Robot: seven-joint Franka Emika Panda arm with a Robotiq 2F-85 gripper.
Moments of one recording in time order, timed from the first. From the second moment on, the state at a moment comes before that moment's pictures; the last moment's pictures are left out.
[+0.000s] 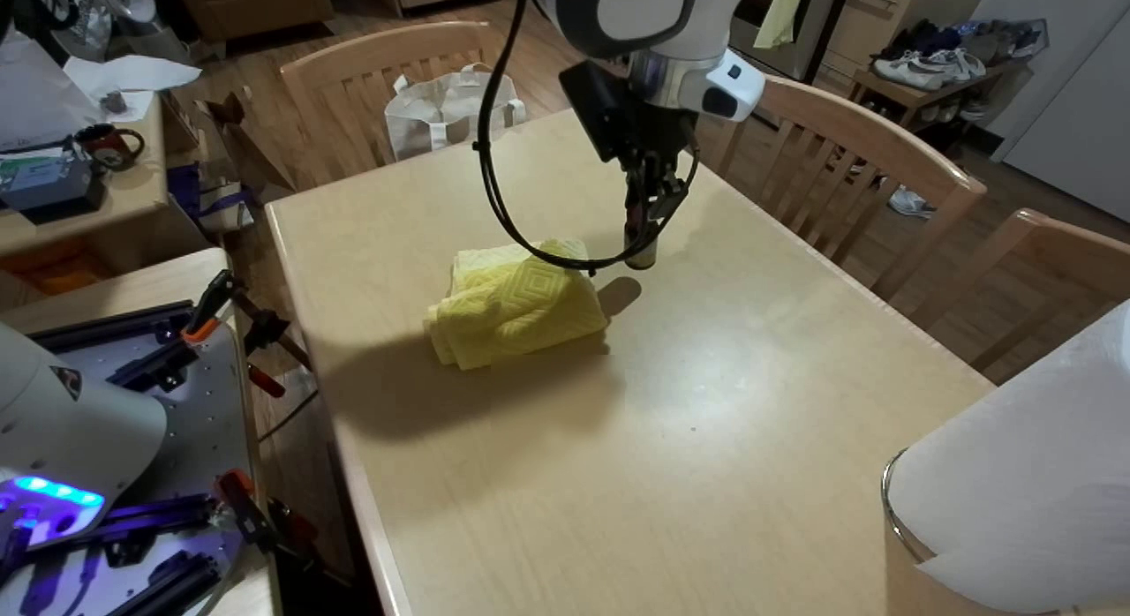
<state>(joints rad) -0.07 0.59 -0.04 -1.67 0.09 2.22 0.08</state>
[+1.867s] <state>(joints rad) -0.05 0.32 0.13 -2.00 0.15 2.20 -0.72</state>
